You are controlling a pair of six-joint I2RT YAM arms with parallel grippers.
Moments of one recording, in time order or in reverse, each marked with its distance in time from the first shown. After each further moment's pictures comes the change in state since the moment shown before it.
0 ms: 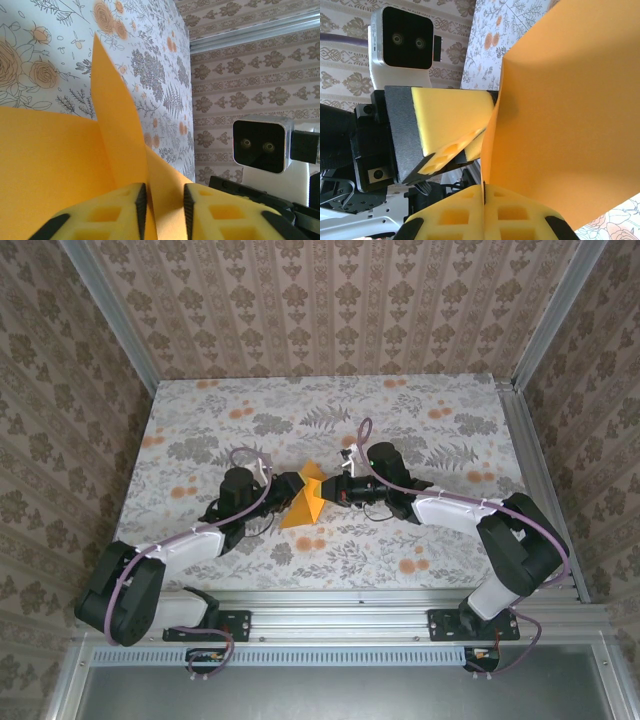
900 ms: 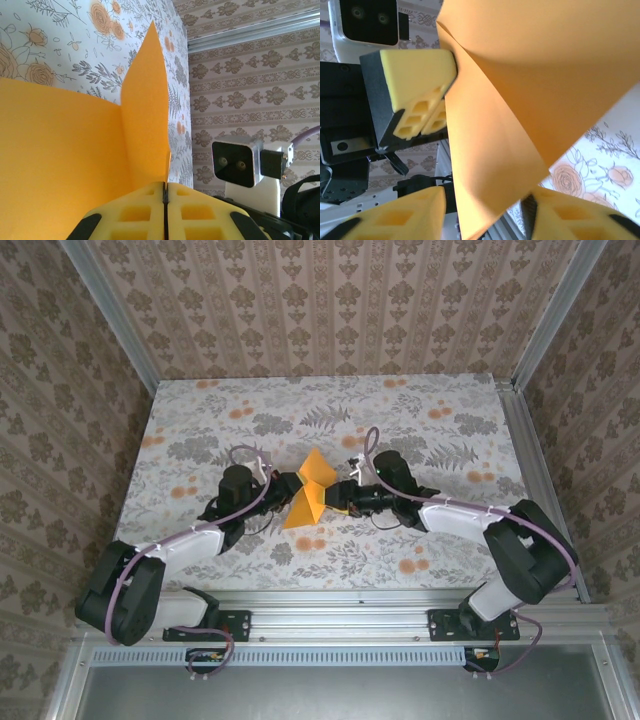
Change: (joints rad) left arm 0.014 0.002 0.014 -0.008 0.020 0.000; right arm -0.010 -0.068 -0.100 -0.027 0.020 -0.002
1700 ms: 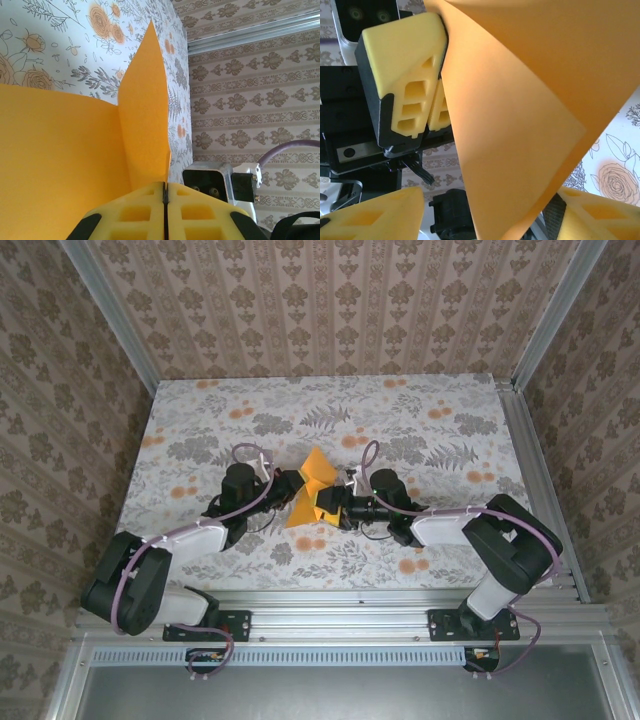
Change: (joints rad) left arm 0.000 0.057 0.016 0.047 -0.001 -0.001; right arm 0.082 0.101 -0.116 0.429 0.076 0.360
